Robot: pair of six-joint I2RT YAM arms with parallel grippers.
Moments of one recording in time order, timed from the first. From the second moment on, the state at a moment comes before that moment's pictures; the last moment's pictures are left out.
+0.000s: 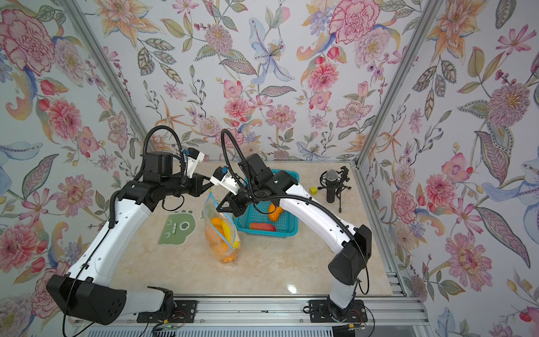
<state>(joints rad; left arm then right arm) -0.22 1.35 1.45 -0.73 0.57 -0.06 0.84 1.76 1.86 -0.85 -0.66 -0.06</state>
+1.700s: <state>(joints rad) -0.05 1.15 1.35 -0.76 0.31 -0.04 0.82 2.23 2.51 -0.86 -0.64 0.03</state>
